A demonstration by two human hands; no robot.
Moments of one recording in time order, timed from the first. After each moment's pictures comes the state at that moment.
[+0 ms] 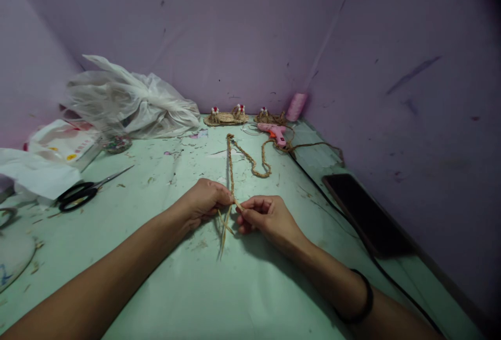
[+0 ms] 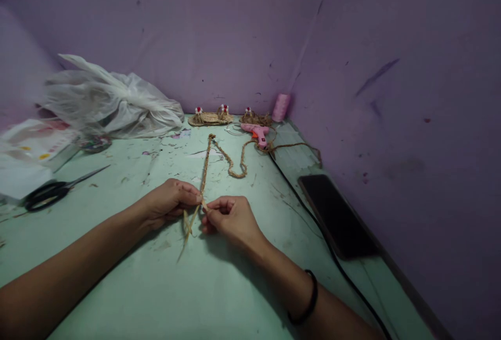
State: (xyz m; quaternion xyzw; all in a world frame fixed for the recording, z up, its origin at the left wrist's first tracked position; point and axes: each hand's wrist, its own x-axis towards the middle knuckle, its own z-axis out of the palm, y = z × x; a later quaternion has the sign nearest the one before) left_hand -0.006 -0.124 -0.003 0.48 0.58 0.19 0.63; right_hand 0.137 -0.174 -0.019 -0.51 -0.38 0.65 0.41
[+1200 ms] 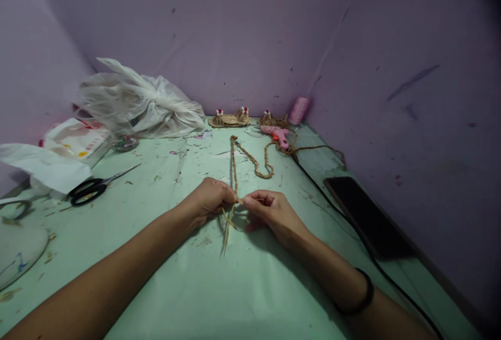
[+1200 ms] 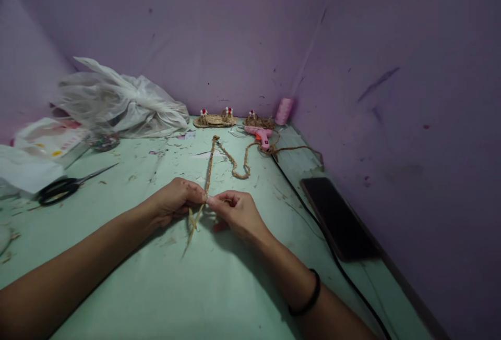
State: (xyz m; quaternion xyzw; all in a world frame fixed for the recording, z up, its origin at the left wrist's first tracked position) left_hand -0.003 -0.128 0.001 0.48 0.58 0.22 0.61; right_hand 0.140 -0.170 -0.018 -0.51 -0.43 0.62 0.42
